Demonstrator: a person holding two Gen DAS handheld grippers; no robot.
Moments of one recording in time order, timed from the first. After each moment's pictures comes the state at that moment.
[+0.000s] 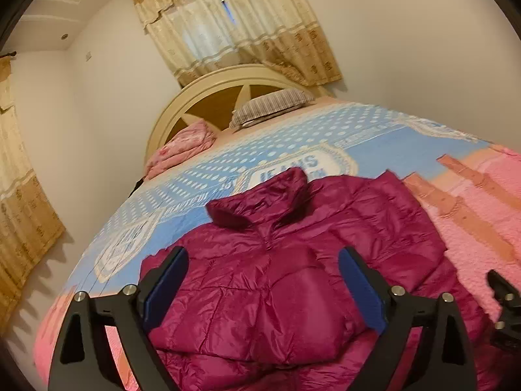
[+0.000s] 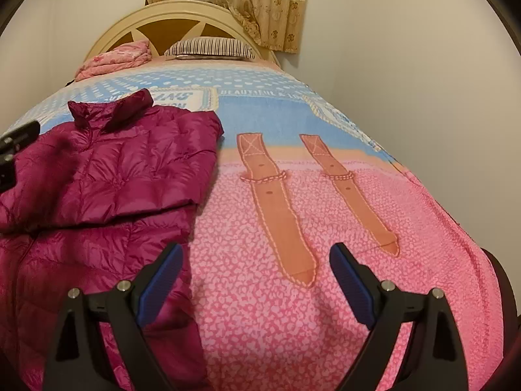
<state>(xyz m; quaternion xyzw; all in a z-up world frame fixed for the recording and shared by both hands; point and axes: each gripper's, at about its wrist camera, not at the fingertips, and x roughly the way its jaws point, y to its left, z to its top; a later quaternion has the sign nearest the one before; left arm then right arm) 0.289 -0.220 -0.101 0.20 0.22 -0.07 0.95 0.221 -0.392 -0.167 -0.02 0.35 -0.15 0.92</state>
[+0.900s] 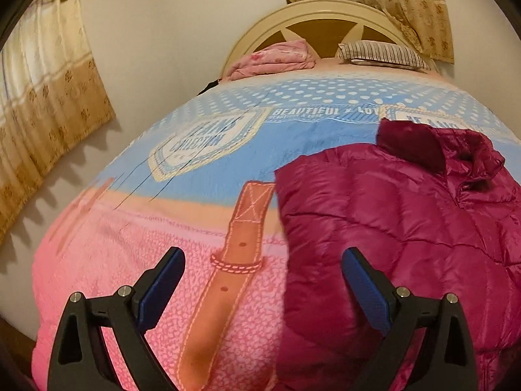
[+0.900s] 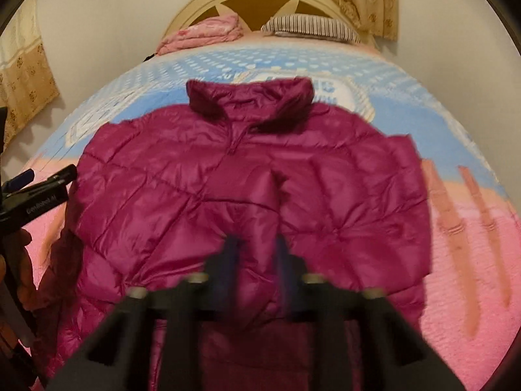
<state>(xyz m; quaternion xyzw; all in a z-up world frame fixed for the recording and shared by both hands) 0.390 0.003 -0.149 0.06 0.35 0.12 0.93 0.336 -0.250 -0.169 0.01 0.41 0.05 0.91</state>
